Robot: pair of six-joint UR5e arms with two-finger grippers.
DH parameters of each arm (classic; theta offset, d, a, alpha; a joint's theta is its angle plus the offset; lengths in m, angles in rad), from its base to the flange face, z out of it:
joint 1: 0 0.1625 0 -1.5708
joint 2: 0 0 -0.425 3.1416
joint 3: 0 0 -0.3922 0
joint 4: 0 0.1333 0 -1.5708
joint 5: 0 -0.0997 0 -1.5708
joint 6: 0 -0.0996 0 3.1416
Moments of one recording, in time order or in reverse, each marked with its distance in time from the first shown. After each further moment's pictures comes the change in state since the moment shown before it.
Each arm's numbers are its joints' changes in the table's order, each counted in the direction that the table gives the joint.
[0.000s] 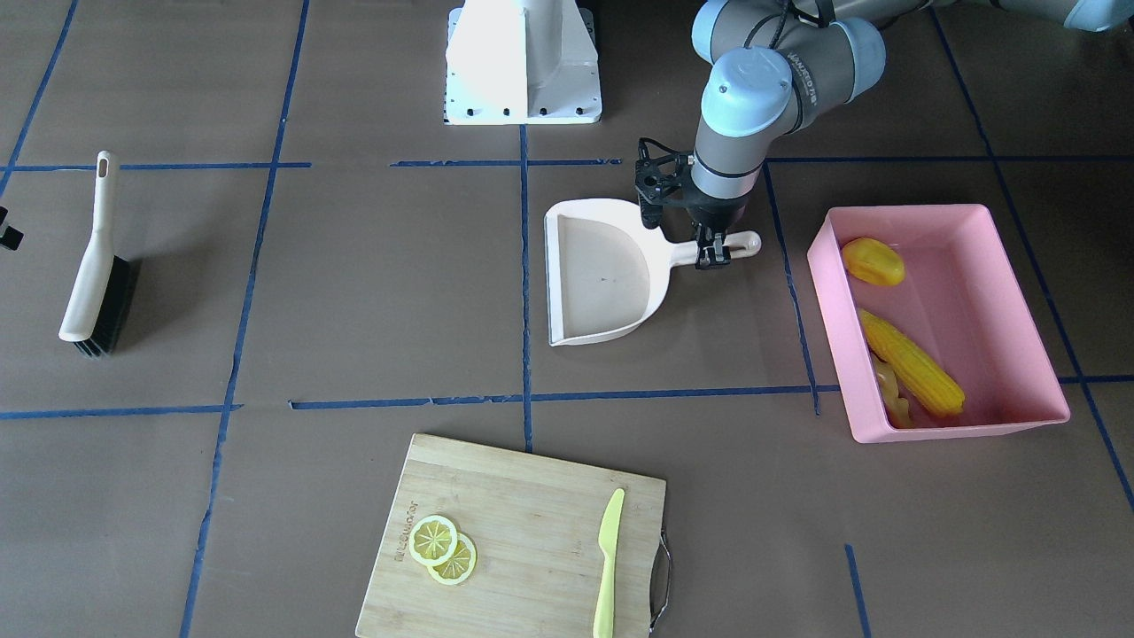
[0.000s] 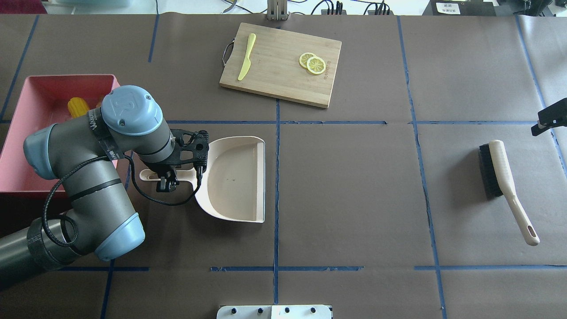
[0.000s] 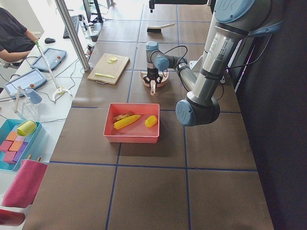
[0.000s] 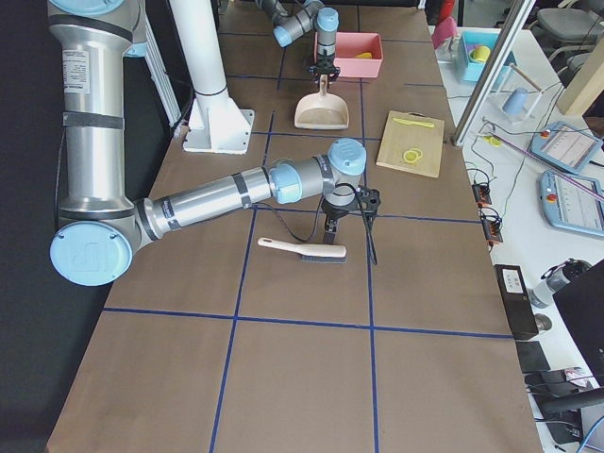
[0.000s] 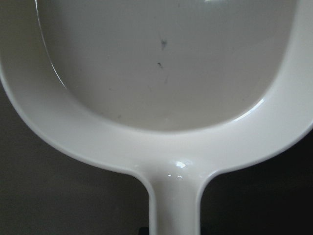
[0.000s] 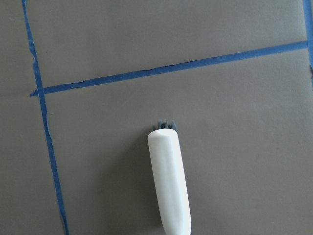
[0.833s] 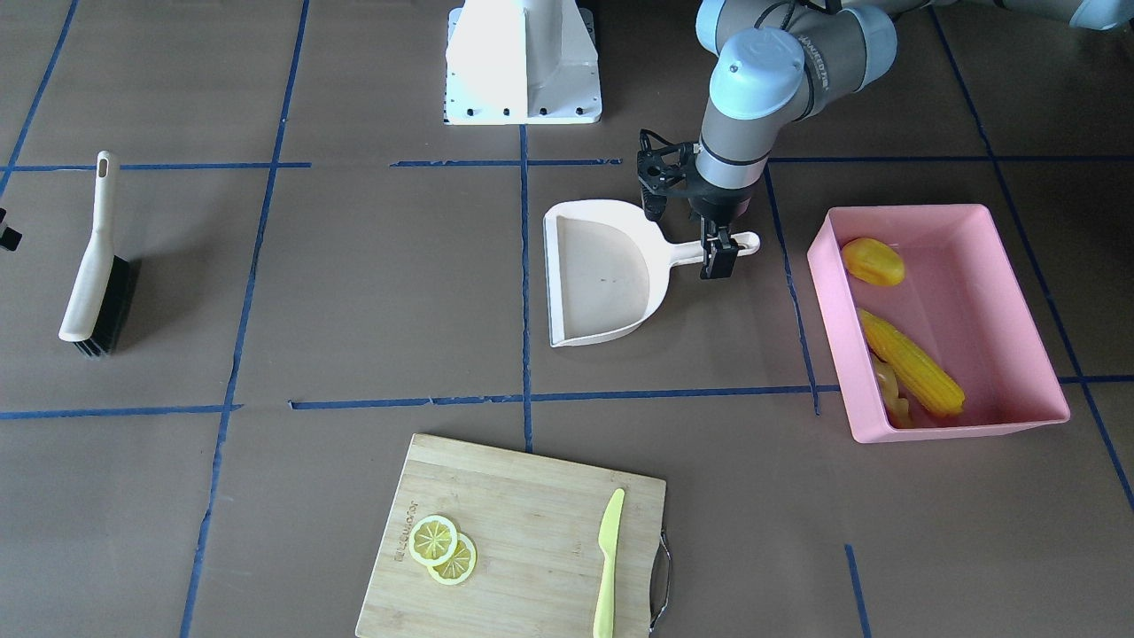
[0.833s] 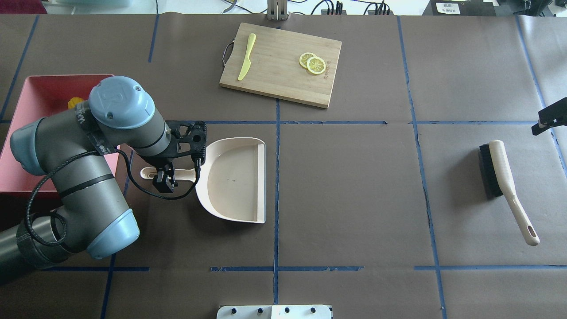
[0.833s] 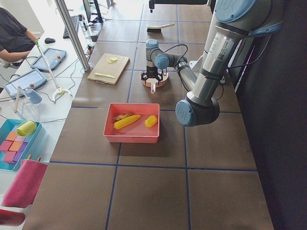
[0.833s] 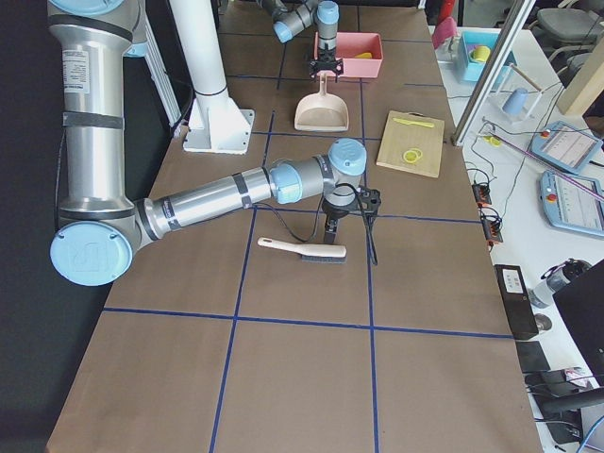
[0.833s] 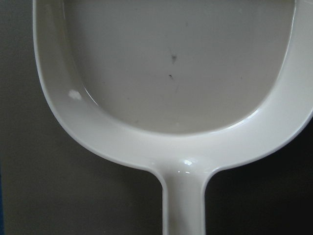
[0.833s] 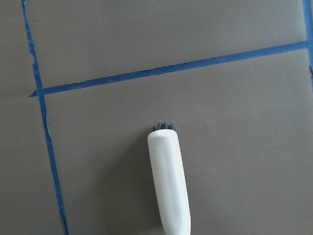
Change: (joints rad) left arm -0.030 0.000 -0.057 -0.005 -0.004 0.048; right arm 0.003 -0.002 -0.001 0.000 0.001 0.000
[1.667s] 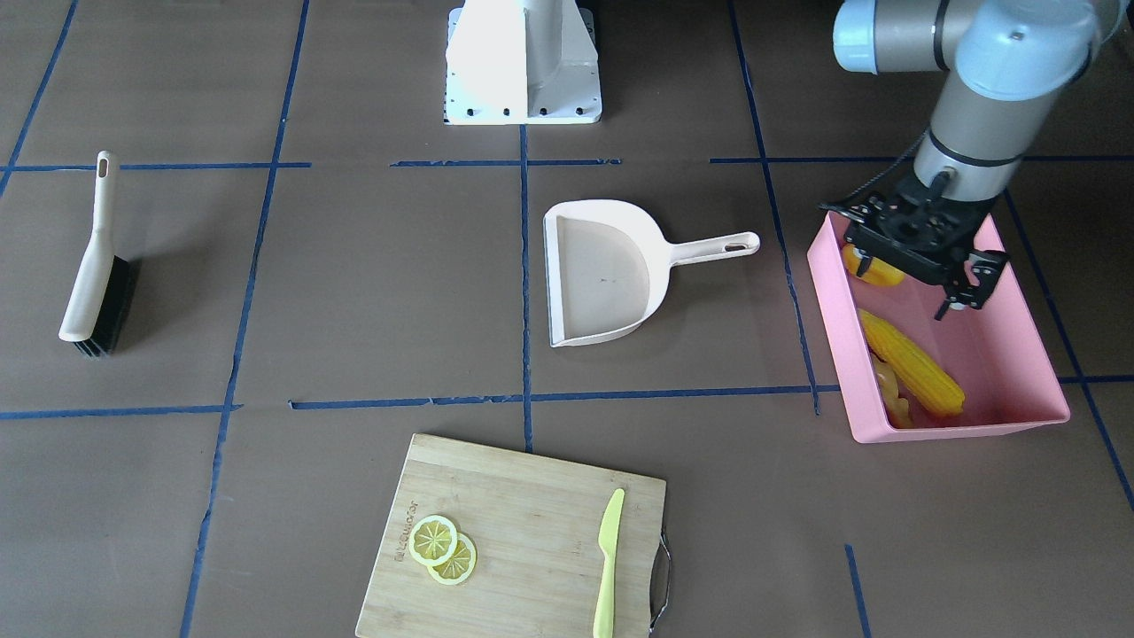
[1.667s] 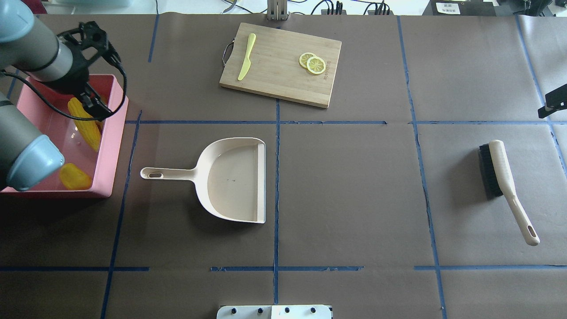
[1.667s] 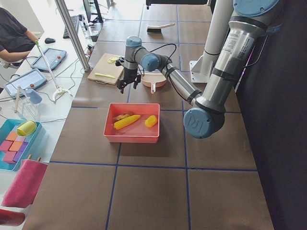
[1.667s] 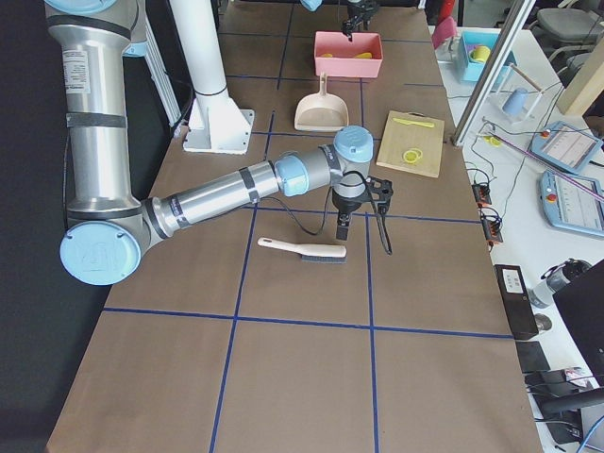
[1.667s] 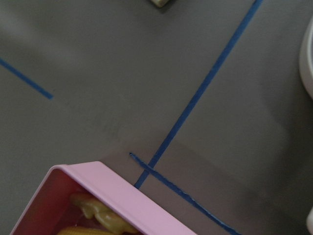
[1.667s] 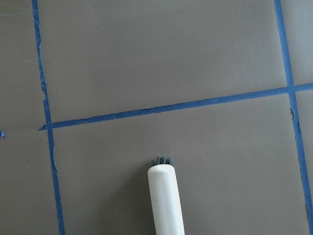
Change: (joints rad) left arm -0.391 -0.123 -0.019 0.056 0.010 0.383; right arm 0.038 -0.056 -0.001 0.001 0.067 0.005
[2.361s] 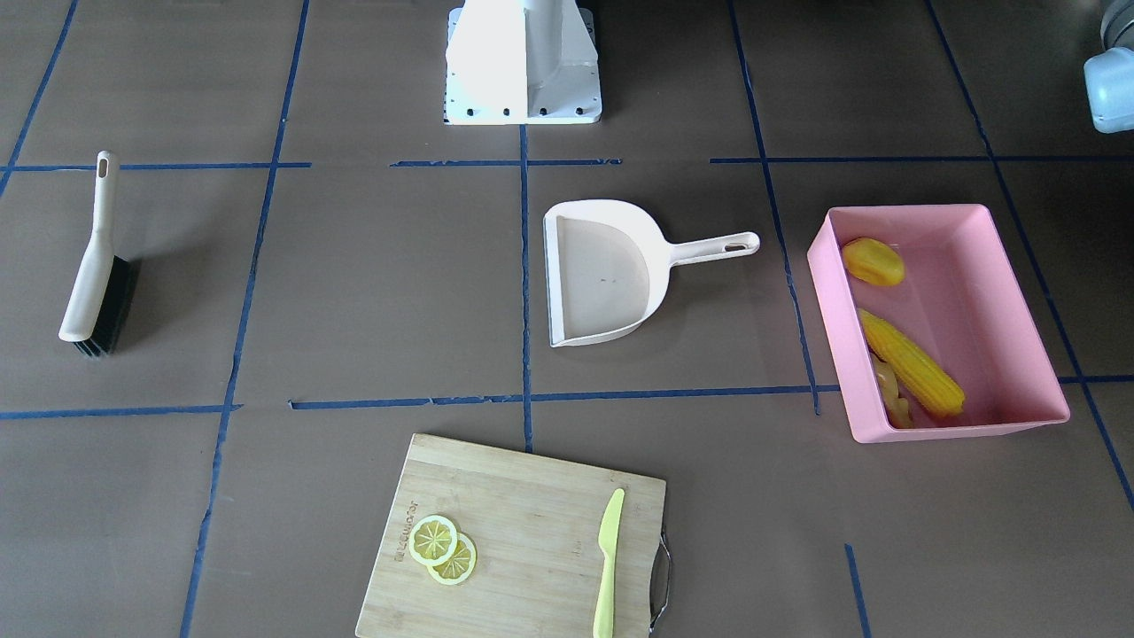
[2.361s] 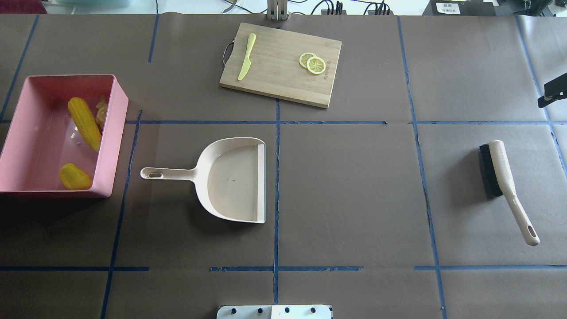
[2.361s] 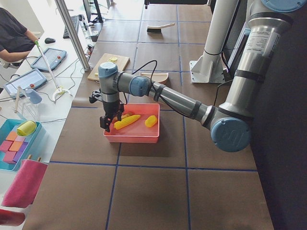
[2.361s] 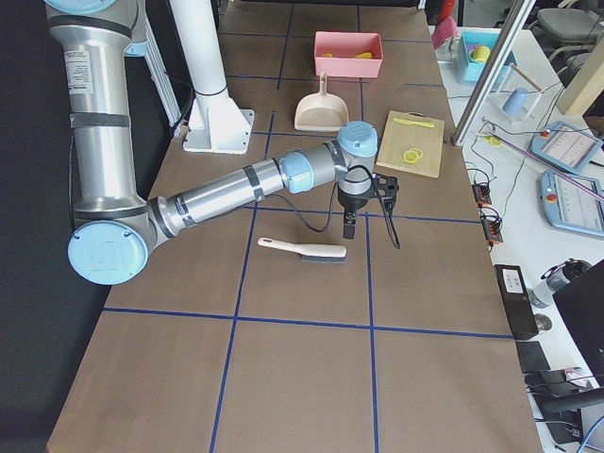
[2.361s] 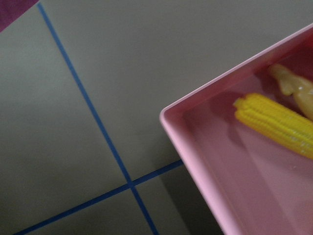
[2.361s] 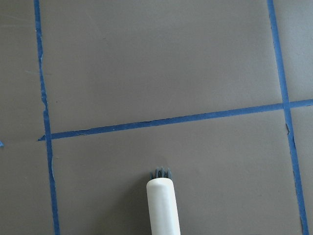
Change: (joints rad) left arm -0.386 -0.106 0.227 0.024 0.150 -0.129; right arm 0.001 -0.026 -0.010 0.000 0.037 0.008
